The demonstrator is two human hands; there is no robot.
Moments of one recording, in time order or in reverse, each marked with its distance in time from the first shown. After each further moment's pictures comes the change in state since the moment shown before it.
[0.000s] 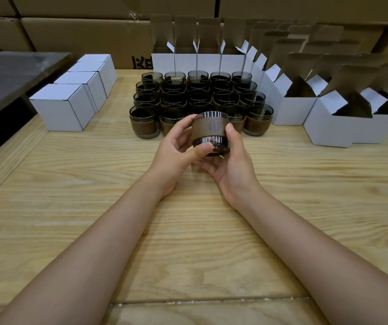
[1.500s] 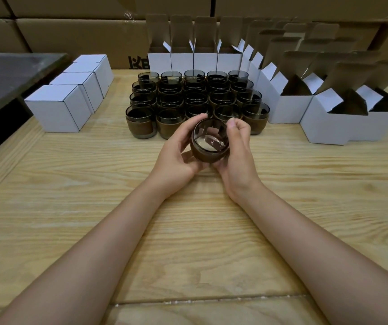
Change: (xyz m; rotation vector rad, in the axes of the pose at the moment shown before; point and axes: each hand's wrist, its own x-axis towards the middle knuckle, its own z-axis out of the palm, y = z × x) left_hand -0.008 0.004 0.008 0.264 -0.062 0.119; right_hand 0.004 -0.005 -0.006 -0.015 -0.031 -0.196
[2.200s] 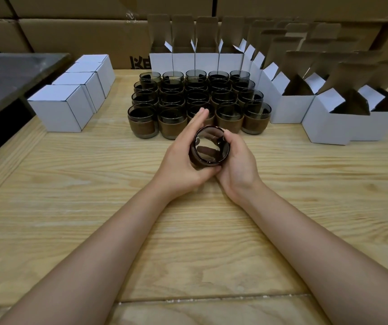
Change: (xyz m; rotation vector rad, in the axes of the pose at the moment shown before) left_hand -0.003 0.002 0.003 0.309 -0.021 0.106; right_hand 0.001 0.004 0.000 0.170 -0.015 0.182
